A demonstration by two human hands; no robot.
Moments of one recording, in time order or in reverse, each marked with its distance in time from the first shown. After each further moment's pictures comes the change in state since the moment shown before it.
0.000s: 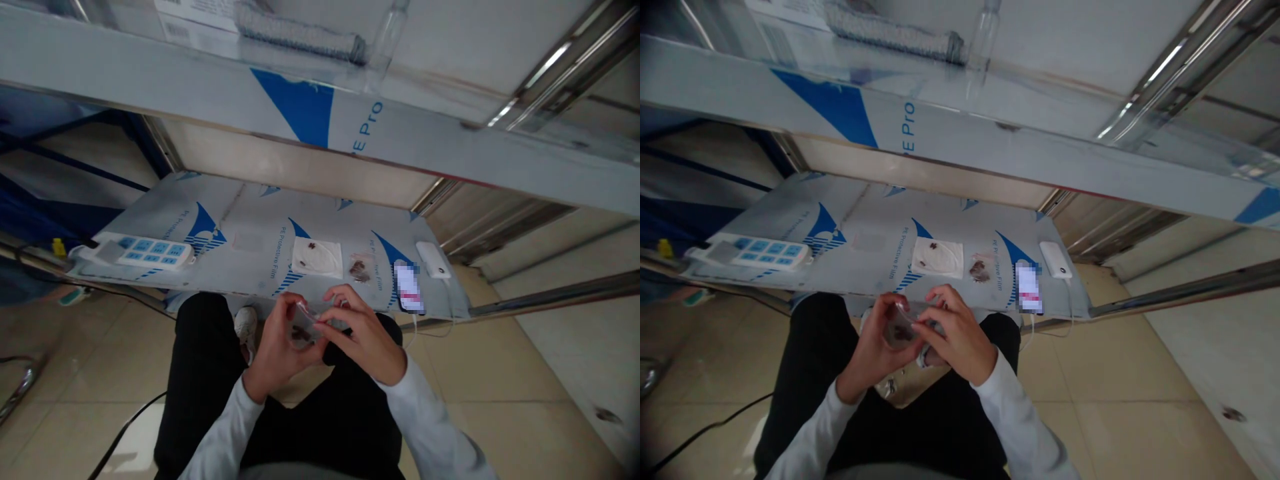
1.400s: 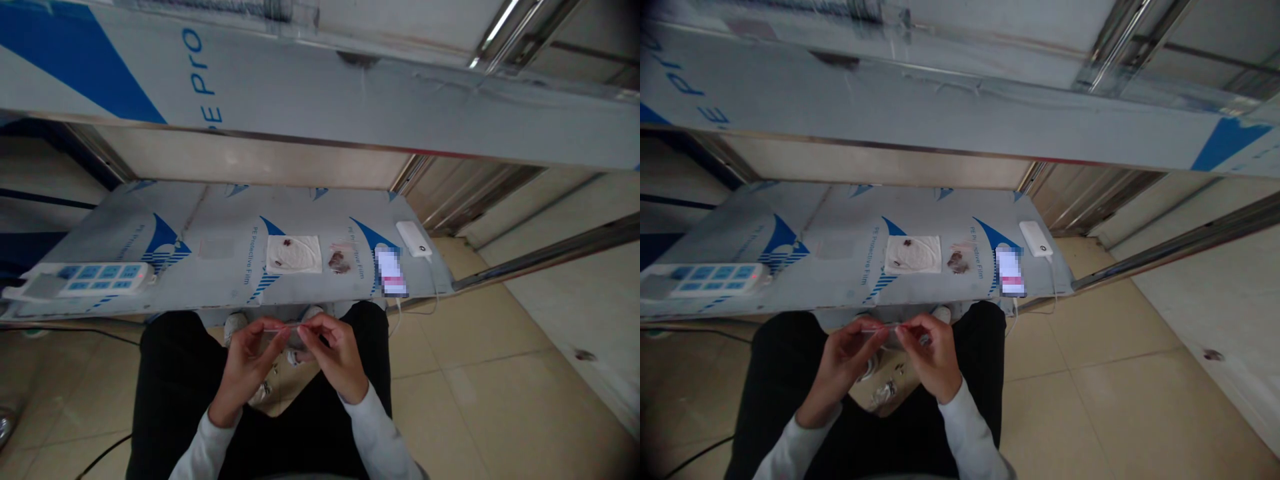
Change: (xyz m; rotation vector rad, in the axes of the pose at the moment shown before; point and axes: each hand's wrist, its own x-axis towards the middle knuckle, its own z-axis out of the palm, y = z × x) left_hand 0.000 -0.013 0.015 -0.158 -0.105 -0.308; right_hand -0.037 0.031 0.053 0.717 0.368 0.482
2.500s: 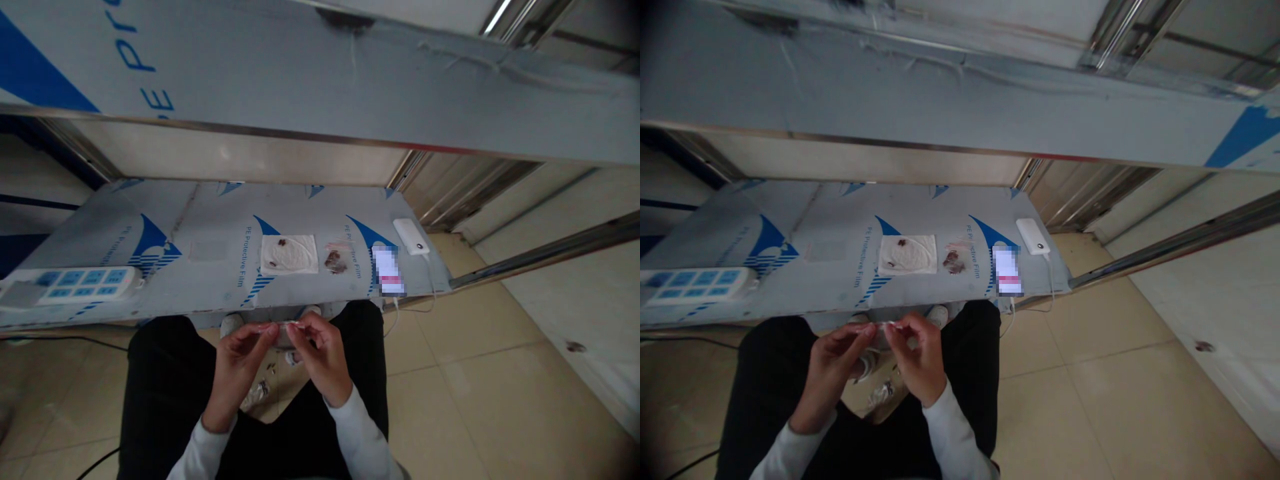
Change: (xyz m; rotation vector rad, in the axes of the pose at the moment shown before) left_hand 0.007 -0.001 0.004 -0.127 0.123 -0.131; right_hand 0.006 0.008 0.016 0.102 0.097 0.018
